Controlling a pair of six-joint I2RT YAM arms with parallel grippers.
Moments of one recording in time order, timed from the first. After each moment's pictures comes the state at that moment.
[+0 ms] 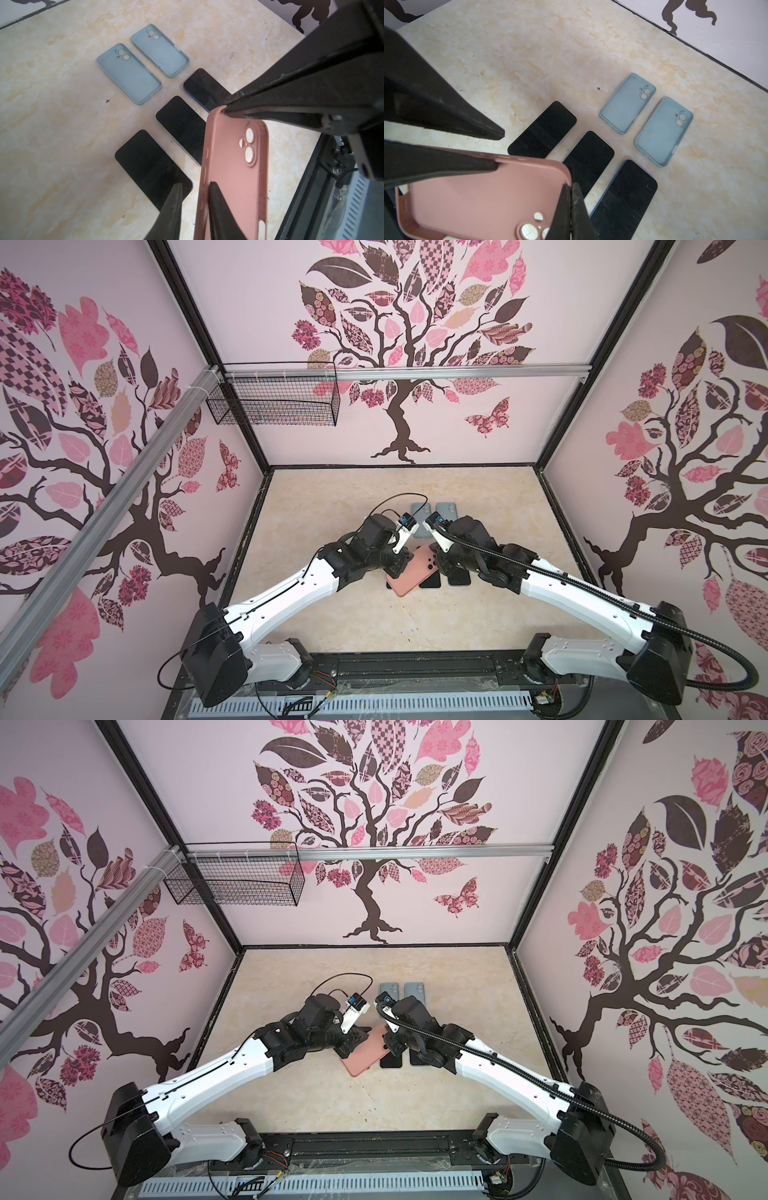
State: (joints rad) left arm -0.81 1.29 1.01 -0.46 0.12 -0.05; right arm 0.81 1.21 0.95 -0.44 0.10 0.03
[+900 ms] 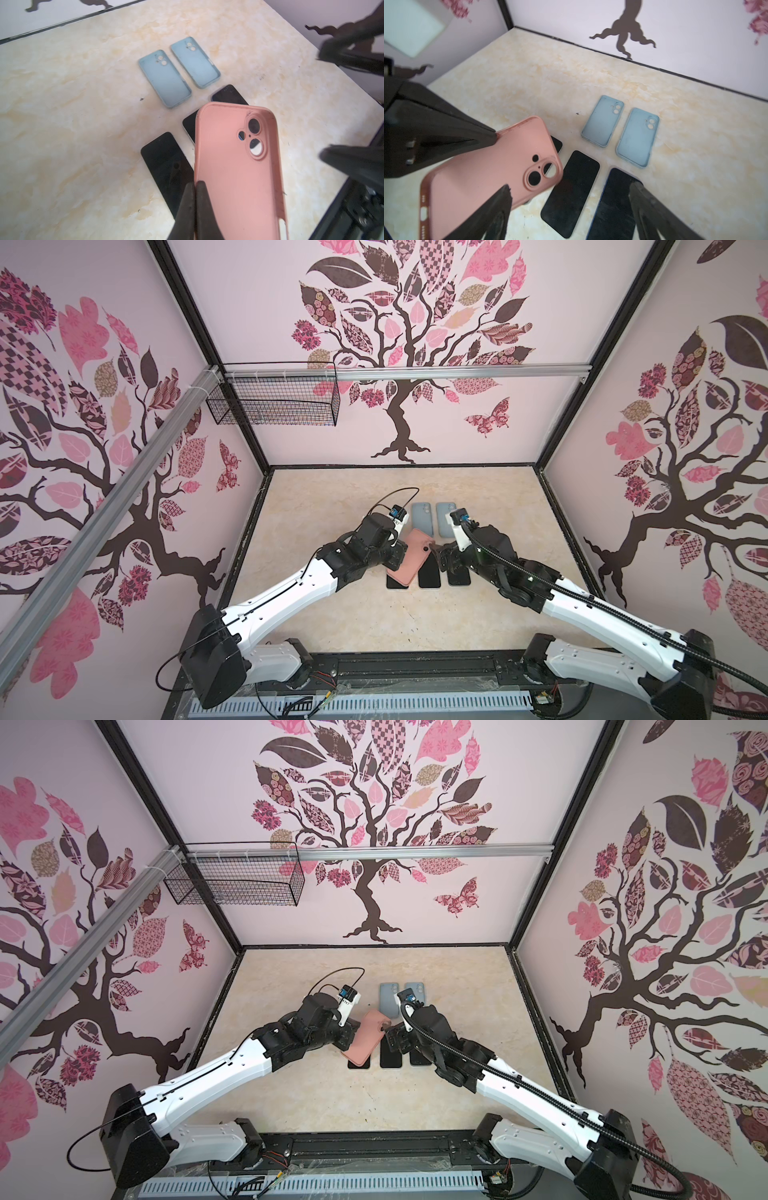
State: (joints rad) left arm -0.79 1.30 1.01 -0.42 -0.07 -0.22; right arm 0.81 0.99 0.79 -0.27 0.29 0.23
